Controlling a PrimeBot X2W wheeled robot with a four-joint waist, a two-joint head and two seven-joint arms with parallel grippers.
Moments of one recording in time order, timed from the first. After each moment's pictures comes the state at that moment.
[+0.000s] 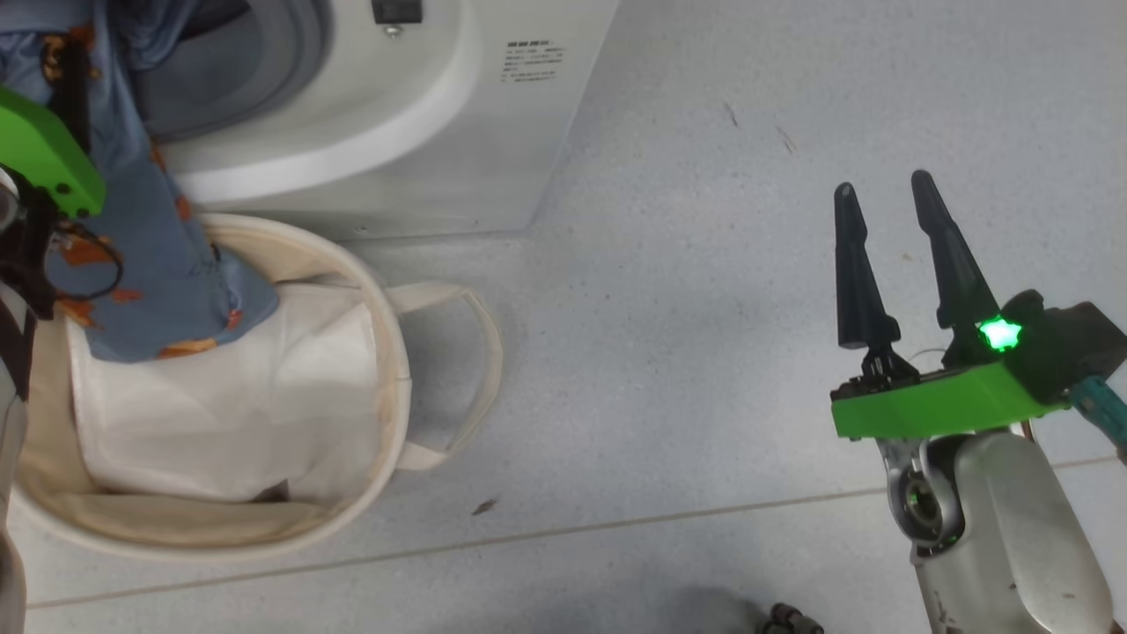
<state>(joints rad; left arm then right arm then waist) -1.24 0.38 -0.32 1.21 -0.56 -0.13 0.01 -0.36 -0.06 0.08 0.06 0.24 0.13 -0.25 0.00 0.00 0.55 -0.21</state>
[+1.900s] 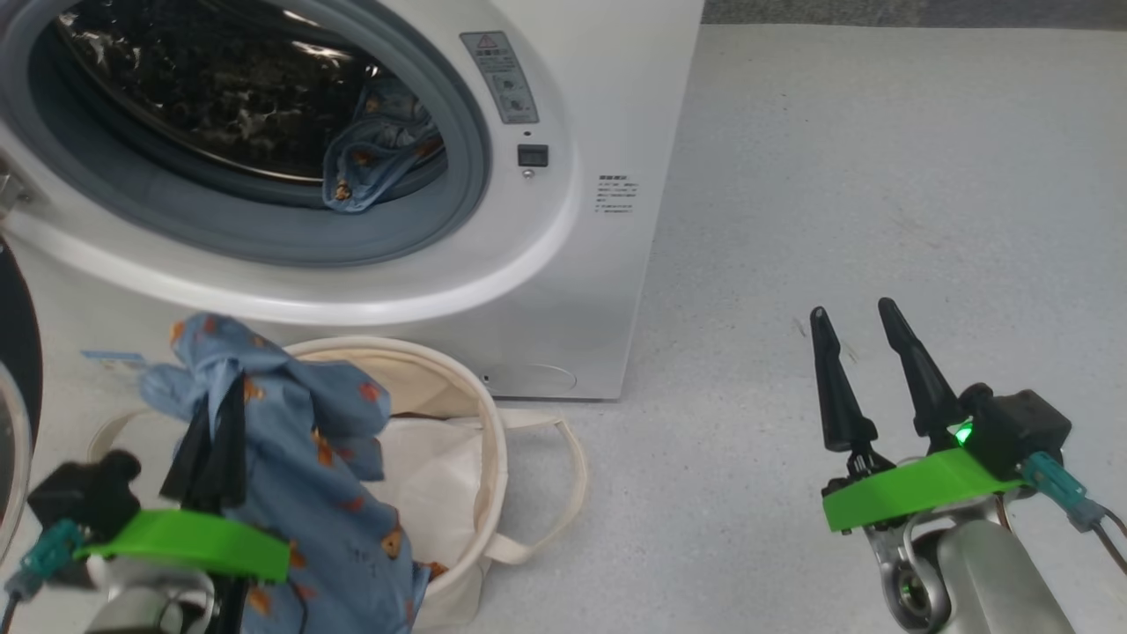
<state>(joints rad) -0.21 0.39 -0.25 0.18 -0.65 0.06 -0.24 -0.22 -0.08 0.10 0.16 0.25 0.13 -0.25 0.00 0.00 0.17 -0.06</state>
